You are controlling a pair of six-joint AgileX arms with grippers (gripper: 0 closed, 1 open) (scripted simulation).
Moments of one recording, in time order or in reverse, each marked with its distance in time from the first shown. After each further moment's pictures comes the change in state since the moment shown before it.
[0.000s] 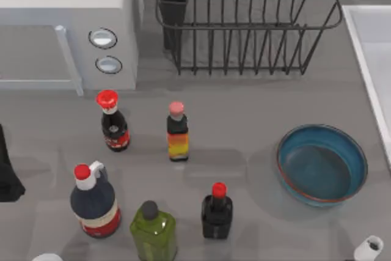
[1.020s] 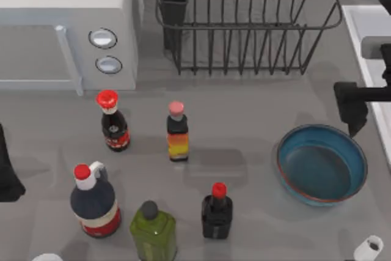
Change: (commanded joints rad) left arm 0.000 0.000 0.000 0.000 0.000 0.000; right arm 0.189 1.328 0.985 -0.894 -0.001 0.191
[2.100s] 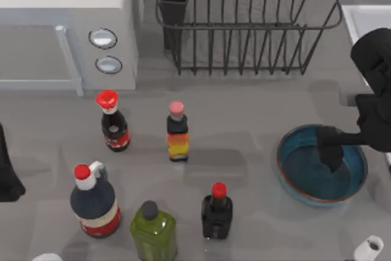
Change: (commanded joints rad) left arm 0.000 0.000 0.000 0.000 0.000 0.000; right arm 0.005 0.133 -0.259 0.385 0.000 0.007
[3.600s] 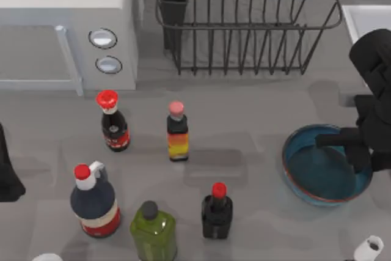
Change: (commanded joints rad) left arm 0.000 0.000 0.000 0.000 0.000 0.000; right arm -0.001 -0.002 0.001 -0.001 0.001 0.000
